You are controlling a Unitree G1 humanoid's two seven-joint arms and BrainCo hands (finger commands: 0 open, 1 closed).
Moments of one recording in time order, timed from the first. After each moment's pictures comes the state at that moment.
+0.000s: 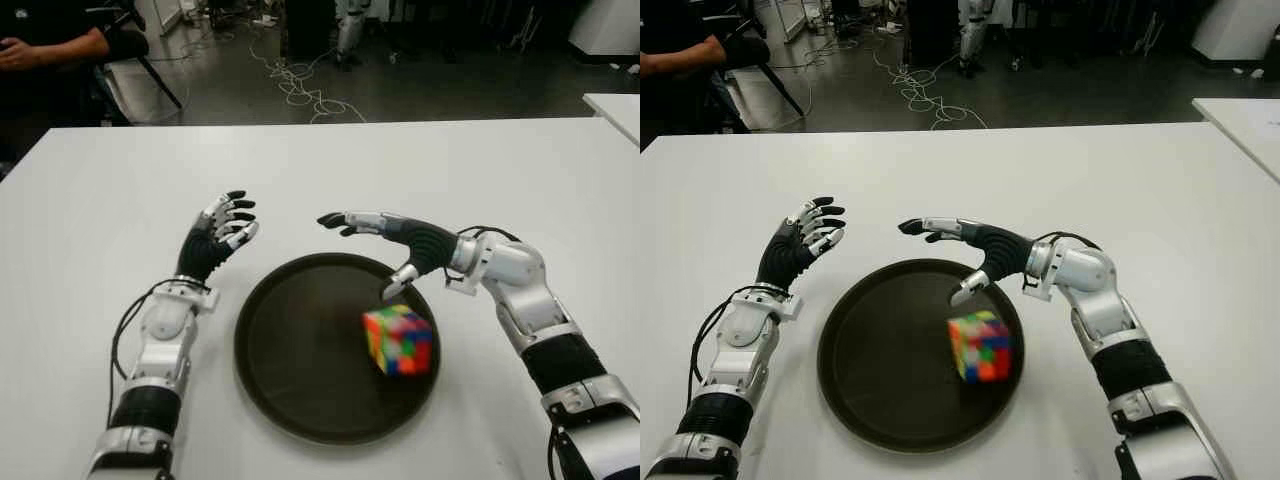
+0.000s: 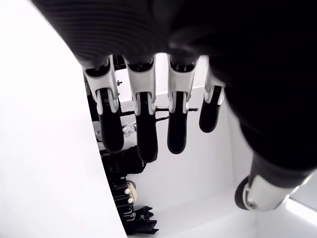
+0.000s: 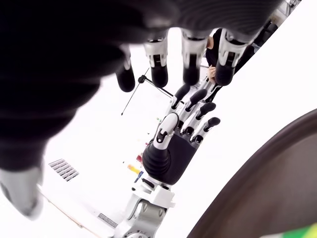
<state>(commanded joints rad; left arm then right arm) -0.31 0.13 0.06 0.59 -0.02 -0.48 -0.16 -0.49 -0.30 0.22 0.41 0.11 -0.47 0.87</state>
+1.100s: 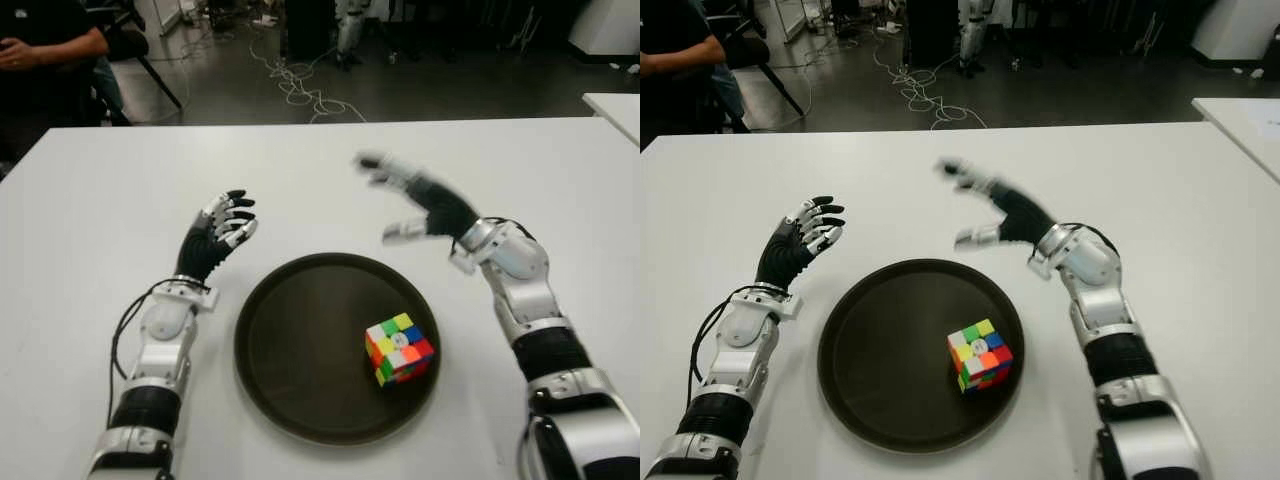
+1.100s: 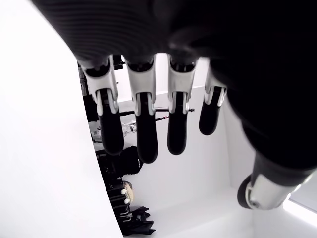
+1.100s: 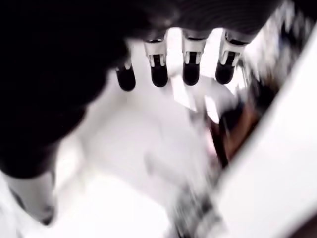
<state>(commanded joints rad) -0.30 0.12 0.06 0.58 -0.02 -0.46 -0.15 -0.48 -0.11 -0.02 0.51 0.13 -0.47 0.39</state>
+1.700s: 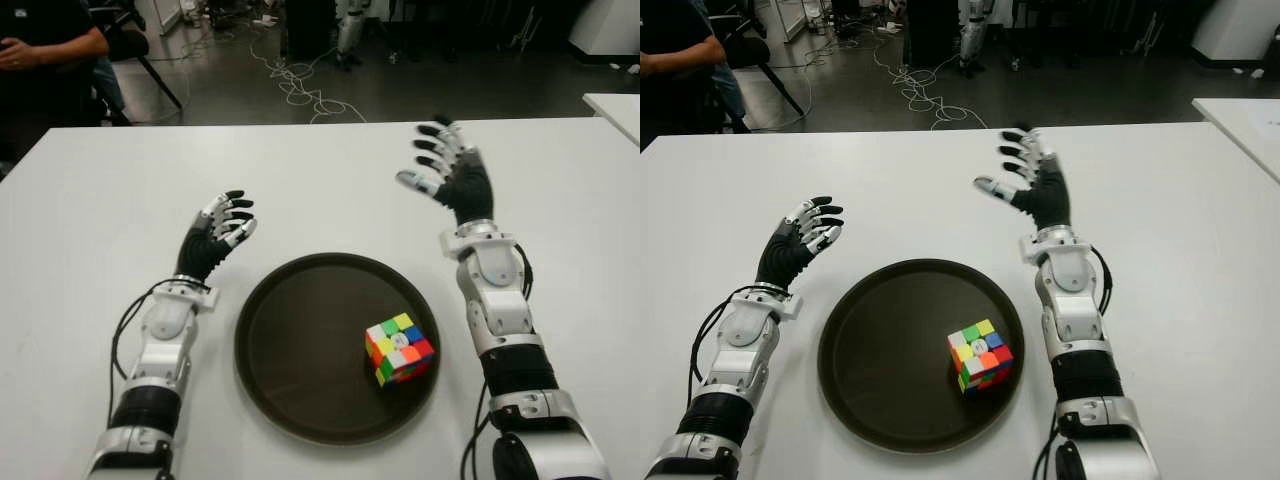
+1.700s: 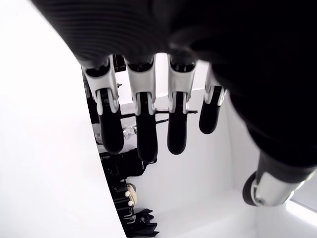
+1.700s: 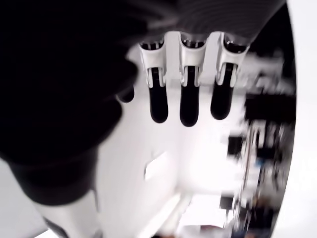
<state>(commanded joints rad) -0.31 0.12 0.06 0.60 0.00 -0.47 -0.12 -0.42 0.01 -0.12 0.31 0.08 -0.13 -0.08</state>
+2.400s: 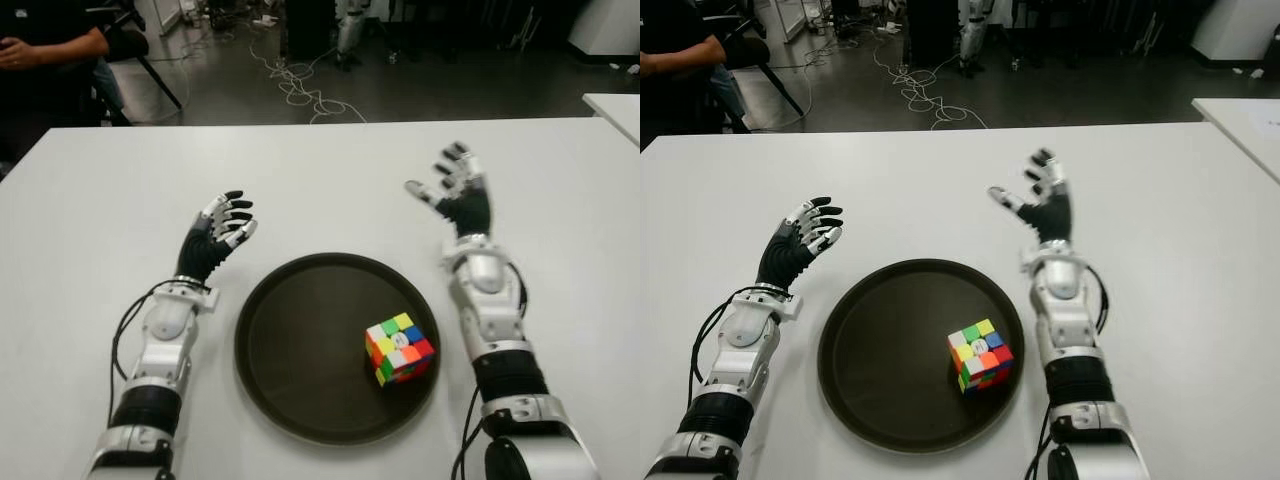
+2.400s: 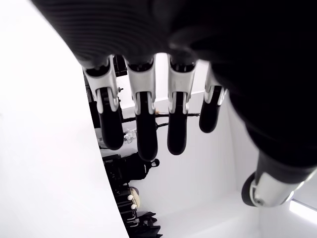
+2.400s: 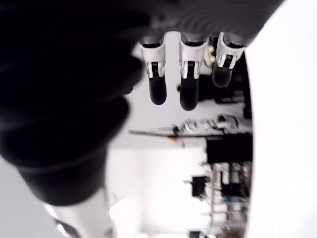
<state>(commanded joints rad) -0.32 0.12 0.06 0.62 0.00 -0.49 -0.12 -0.43 0.01 -0.09 0.48 0.01 -0.17 -0.11</state>
